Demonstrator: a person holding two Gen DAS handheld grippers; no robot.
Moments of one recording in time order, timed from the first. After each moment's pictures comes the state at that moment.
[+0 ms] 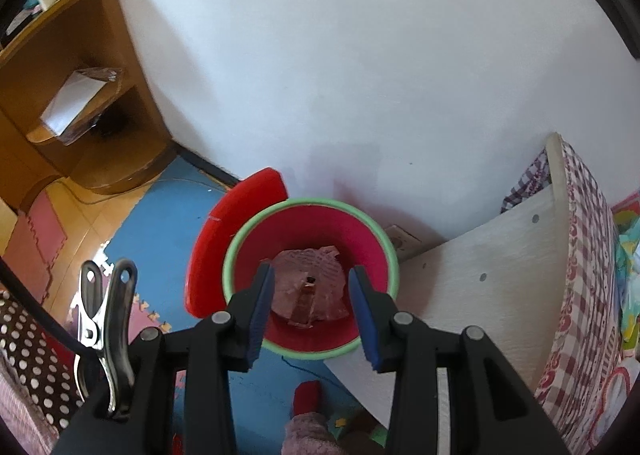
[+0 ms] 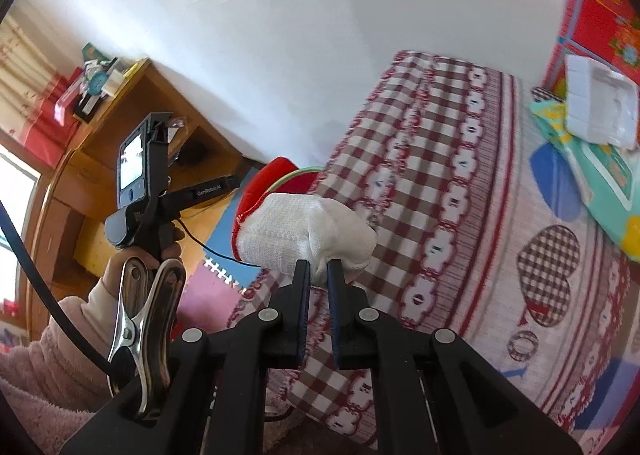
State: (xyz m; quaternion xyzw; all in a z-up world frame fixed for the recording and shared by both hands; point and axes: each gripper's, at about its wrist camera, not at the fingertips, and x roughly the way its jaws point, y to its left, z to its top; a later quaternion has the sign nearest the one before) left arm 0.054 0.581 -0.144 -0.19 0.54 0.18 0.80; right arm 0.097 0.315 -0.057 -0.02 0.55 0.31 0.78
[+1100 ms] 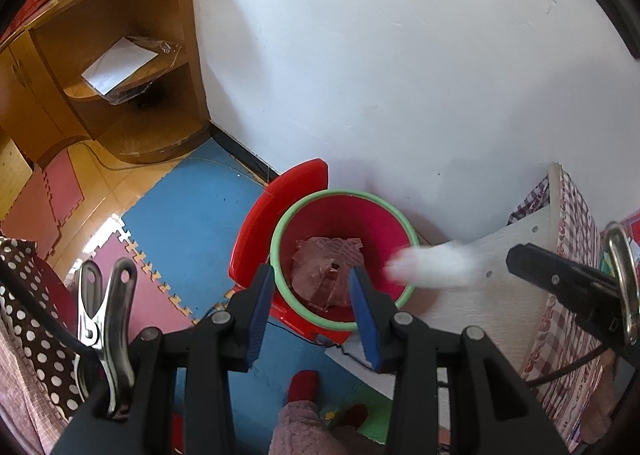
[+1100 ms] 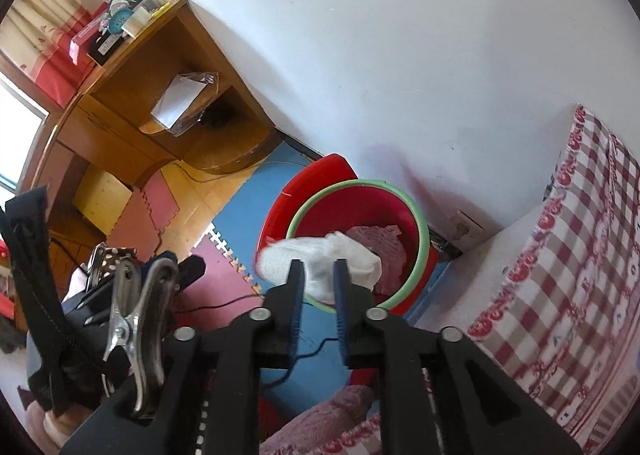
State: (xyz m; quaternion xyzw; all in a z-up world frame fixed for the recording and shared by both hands) left arm -0.027 0.617 -0.111 -0.24 0.51 0.23 0.79; right arm 0.142 0.489 -0.111 -0.10 0.55 0.37 0.74
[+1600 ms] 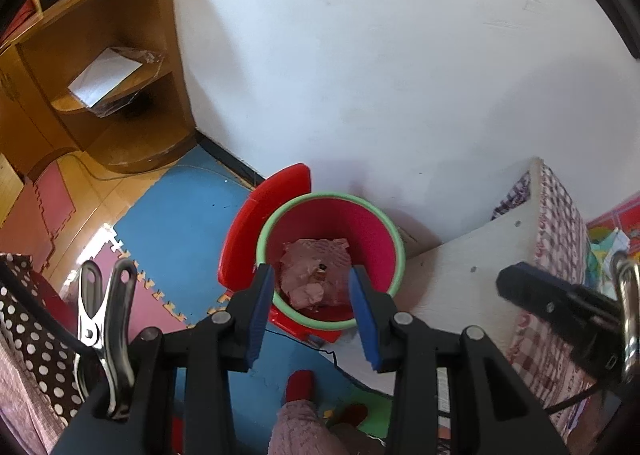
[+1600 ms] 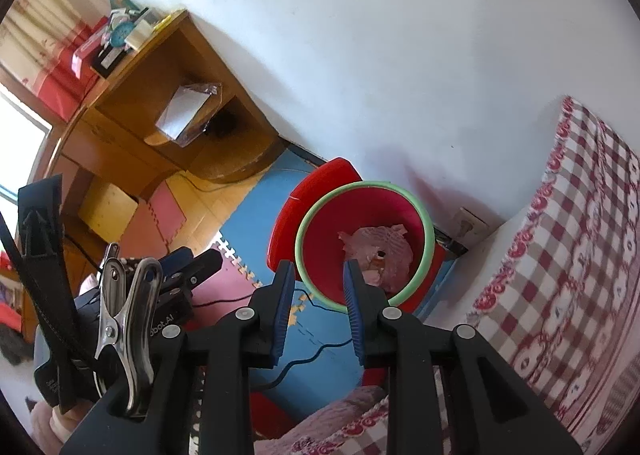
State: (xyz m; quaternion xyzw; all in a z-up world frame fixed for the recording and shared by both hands) left arm -0.018 0.606 -0.094 -0.23 0.51 0.20 0.80; right arm 0.128 0.467 -0.096 -0.07 0.55 0.37 0.75
